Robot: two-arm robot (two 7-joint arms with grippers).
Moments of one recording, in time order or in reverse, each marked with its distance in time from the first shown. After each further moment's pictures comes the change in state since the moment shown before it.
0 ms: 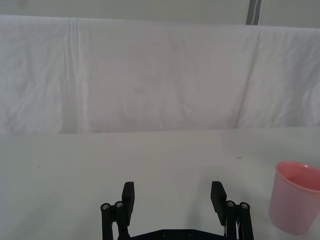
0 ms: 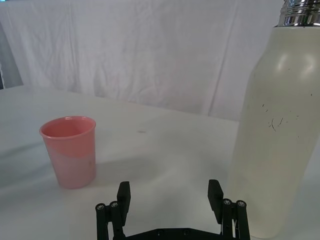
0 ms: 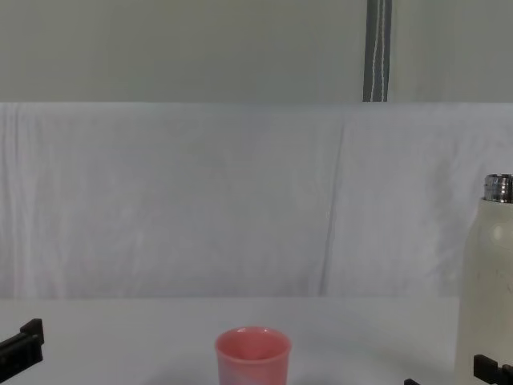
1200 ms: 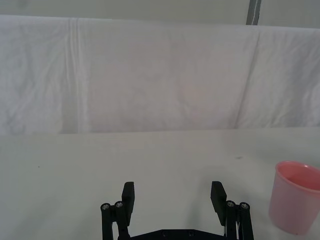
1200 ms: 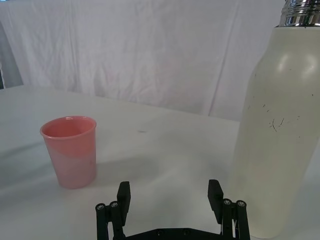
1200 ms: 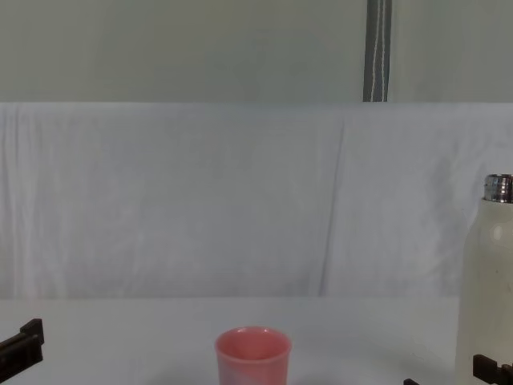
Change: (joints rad) left arm 0.000 0.000 0.000 0.000 0.000 0.000 0.000; right arm 0.000 0.000 -0.001 -0.002 -0.001 0.004 0.000
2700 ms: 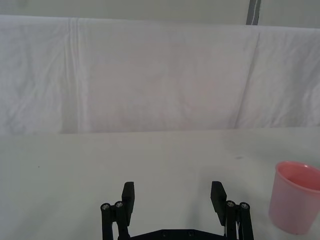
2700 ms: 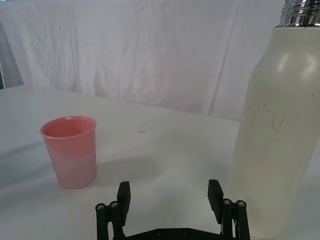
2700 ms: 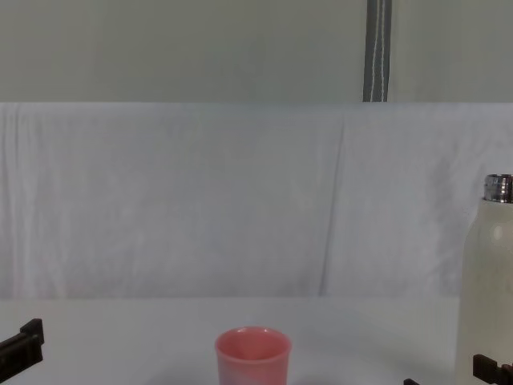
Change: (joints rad) left arm 0.000 0.000 0.000 0.000 0.000 0.000 0.000; right arm 0.000 0.000 0.000 0.000 0.000 0.000 0.000
